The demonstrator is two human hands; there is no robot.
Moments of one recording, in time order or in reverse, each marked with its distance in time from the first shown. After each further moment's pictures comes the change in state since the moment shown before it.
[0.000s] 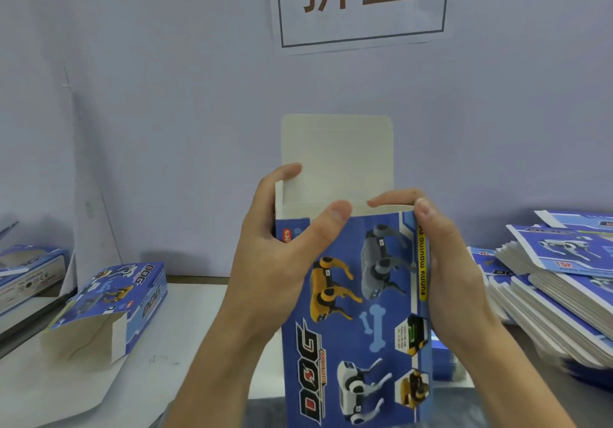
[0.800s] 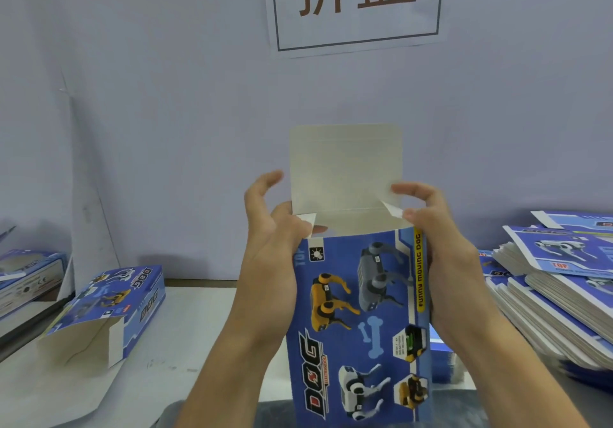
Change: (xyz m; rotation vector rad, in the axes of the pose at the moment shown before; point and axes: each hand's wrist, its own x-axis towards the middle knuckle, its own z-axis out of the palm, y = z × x) left_hand 0.003 -0.013 0.003 0.000 -0.005 0.009; right_hand 0.009 0.001 -0.017 -0.132 0.040 0.025
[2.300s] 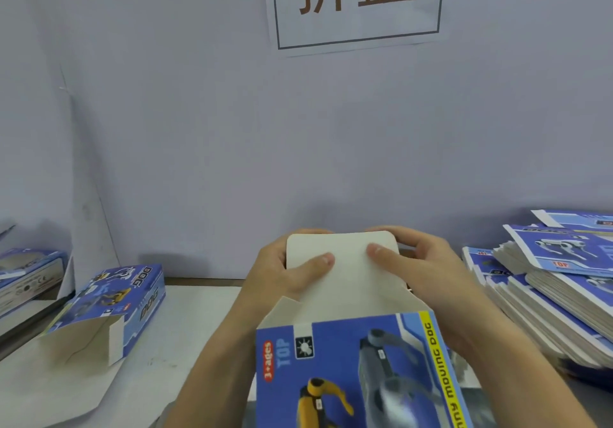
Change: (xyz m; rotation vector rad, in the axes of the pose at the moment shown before) left_hand 0.013 -0.032 -0.025 0.303 -0.081 -0.269; right_hand -0.005 0.017 -0.004 -0.133 0.013 0.358
